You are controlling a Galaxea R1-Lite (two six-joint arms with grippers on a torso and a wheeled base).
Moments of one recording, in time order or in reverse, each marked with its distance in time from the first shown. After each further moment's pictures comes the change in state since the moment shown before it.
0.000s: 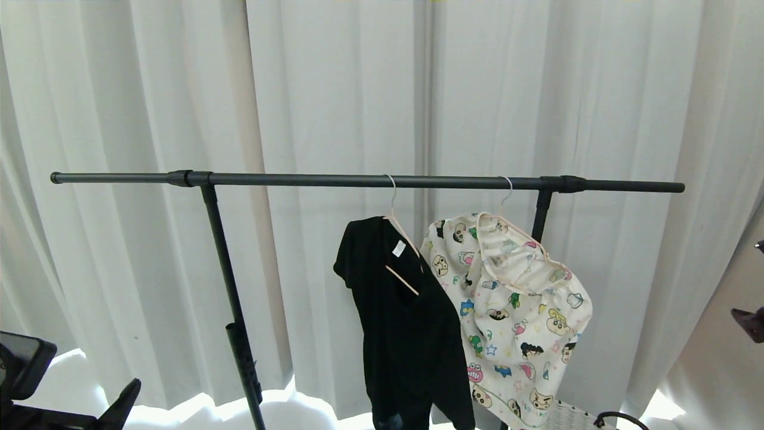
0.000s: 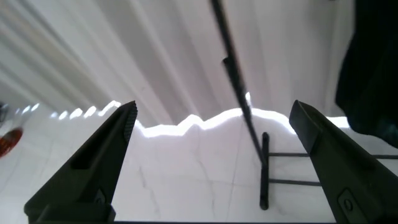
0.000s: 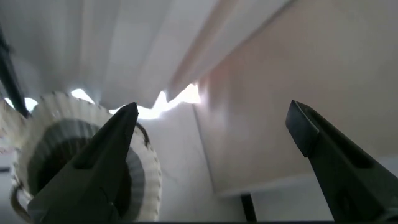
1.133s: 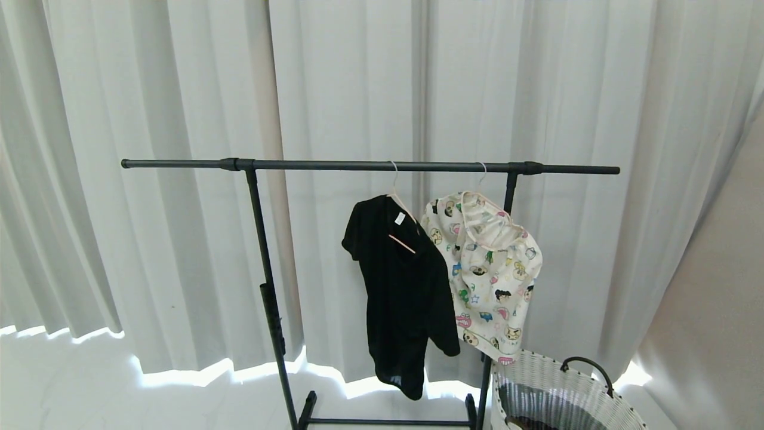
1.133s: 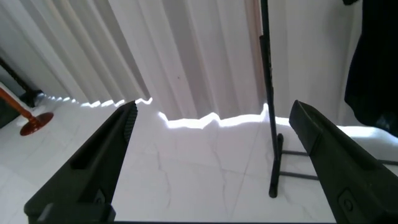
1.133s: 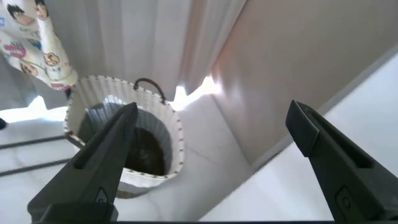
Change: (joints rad) left arm 0.065 -0.707 0.127 0.329 0.006 0.020; right arm -0.062 -0.545 0.379 -0.002 0.109 0.239
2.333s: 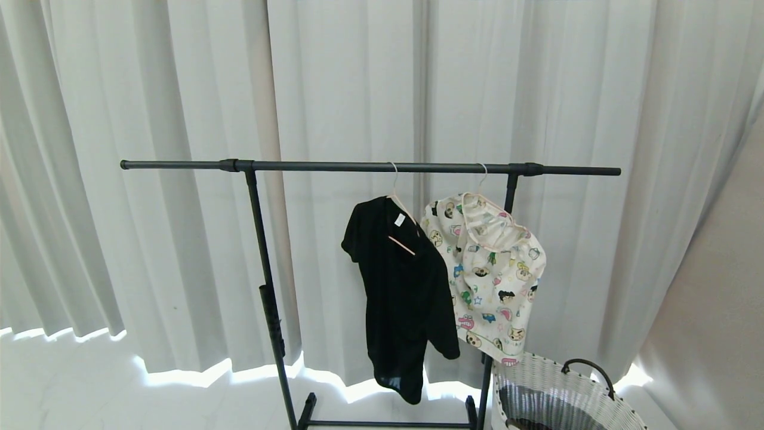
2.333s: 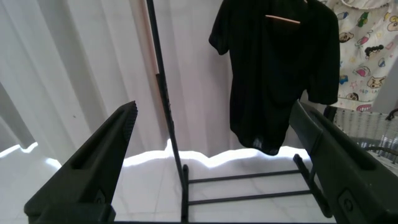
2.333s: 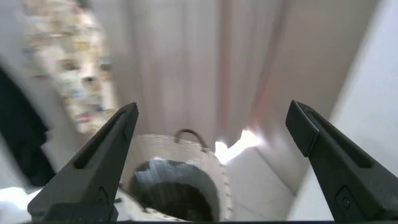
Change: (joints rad) left arm 0.008 -0.118 0.006 0.043 -0.440 -0.202; right arm 0.027 -0.577 0.227 0.033 0.227 0.109
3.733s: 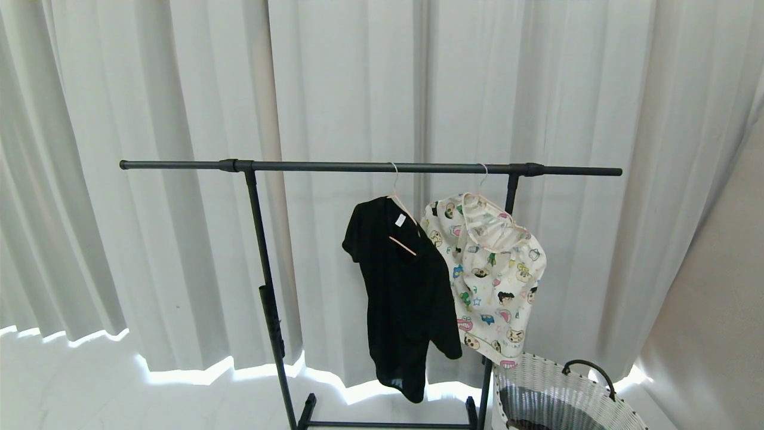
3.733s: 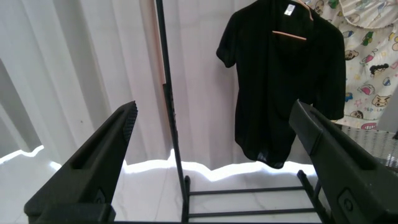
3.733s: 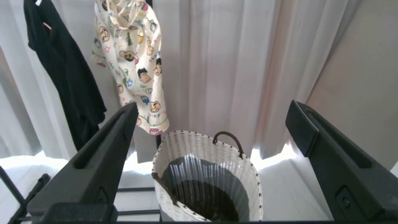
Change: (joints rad) left arm 0.033 -0.062 0.001 0.002 0.000 -0.020; right arm 0.017 -0.040 0.000 0.049 0.079 0.021
